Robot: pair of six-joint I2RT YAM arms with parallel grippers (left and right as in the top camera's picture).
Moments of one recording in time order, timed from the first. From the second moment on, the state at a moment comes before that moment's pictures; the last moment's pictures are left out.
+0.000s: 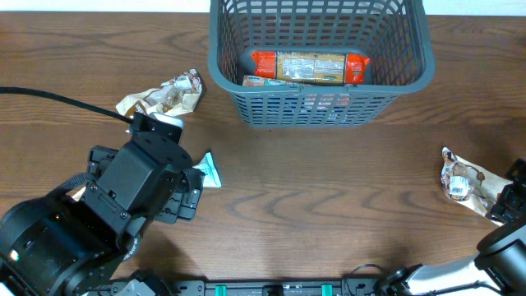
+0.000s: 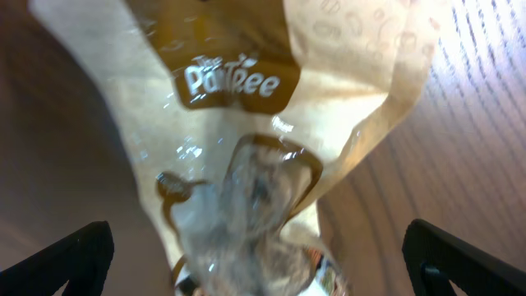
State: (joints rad) left arm -0.73 1.16 1.82 -1.70 -0.42 -0.32; right arm -0.94 1.80 1.30 -1.01 -0.07 1.26
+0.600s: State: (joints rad) left arm -0.73 1.16 1.82 -1.70 -0.42 -0.32; right arm -0.86 1.85 1.20 -0.85 0.02 1.12
